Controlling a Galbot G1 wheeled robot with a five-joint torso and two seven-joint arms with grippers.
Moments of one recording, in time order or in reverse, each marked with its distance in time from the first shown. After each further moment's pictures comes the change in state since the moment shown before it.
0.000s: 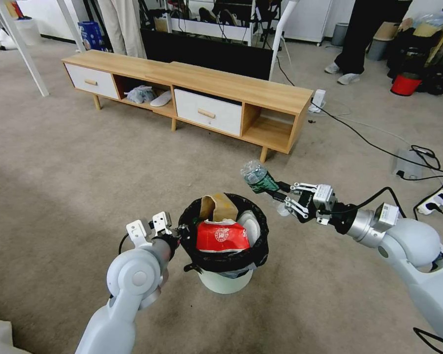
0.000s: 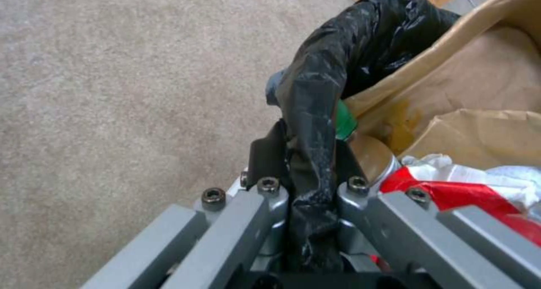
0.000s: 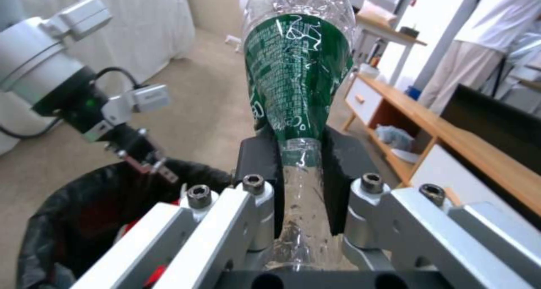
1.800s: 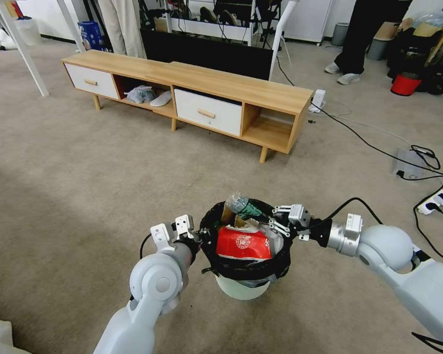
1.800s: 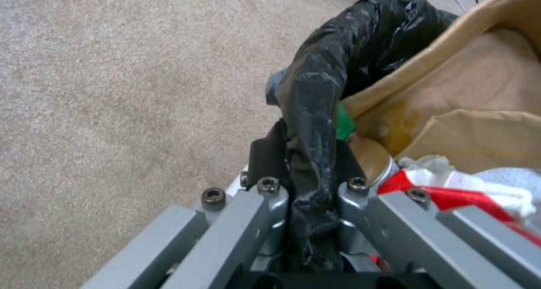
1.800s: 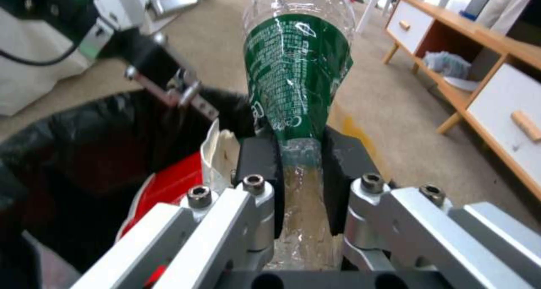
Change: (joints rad) left arm -0.004 -0.024 0.112 0.004 0.073 -0.015 0.047; right arm 0.083 -0.062 -0.260 -0.093 -0.060 -0.051 0.065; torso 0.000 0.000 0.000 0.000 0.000
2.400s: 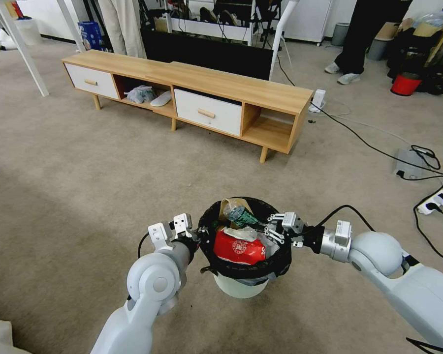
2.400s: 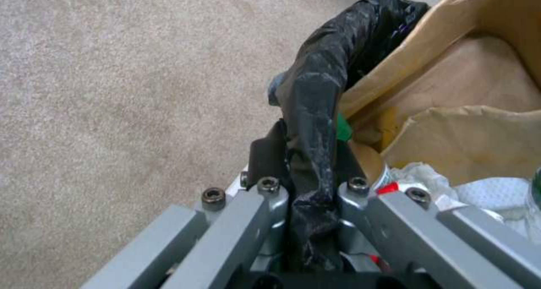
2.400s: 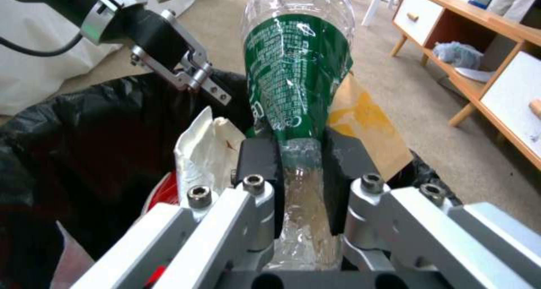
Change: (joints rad) left arm -0.002 0.003 -0.004 -0.006 -0.001 -0.002 0.008; right arm 0.015 0.019 -0.038 -0.015 -0.005 -0.006 0.009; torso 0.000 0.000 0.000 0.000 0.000
